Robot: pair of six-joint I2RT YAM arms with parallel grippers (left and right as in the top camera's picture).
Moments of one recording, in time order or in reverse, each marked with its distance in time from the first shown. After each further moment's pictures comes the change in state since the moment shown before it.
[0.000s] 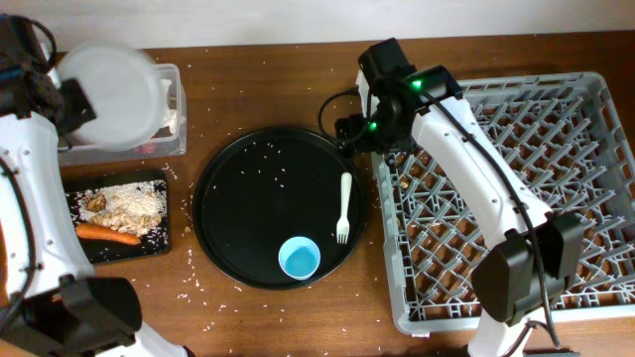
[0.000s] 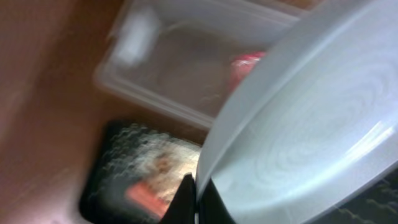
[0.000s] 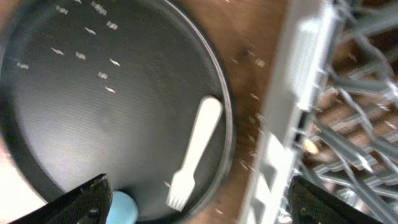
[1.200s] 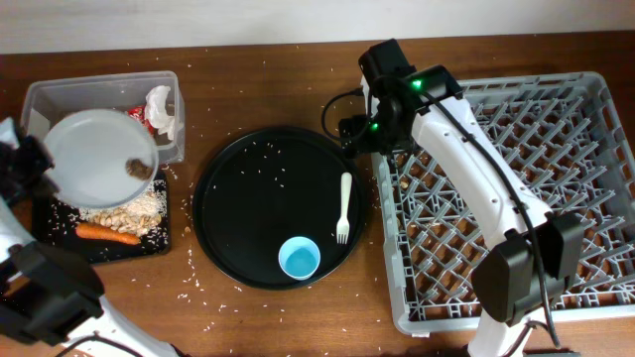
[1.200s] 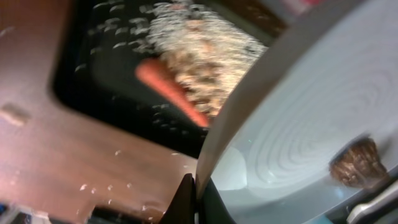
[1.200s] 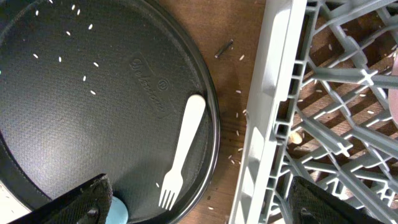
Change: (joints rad) left arm 0.325 0.203 0.143 -0.478 0.254 0.063; right arm 0.000 0.000 0.000 -0.035 0.076 0.032
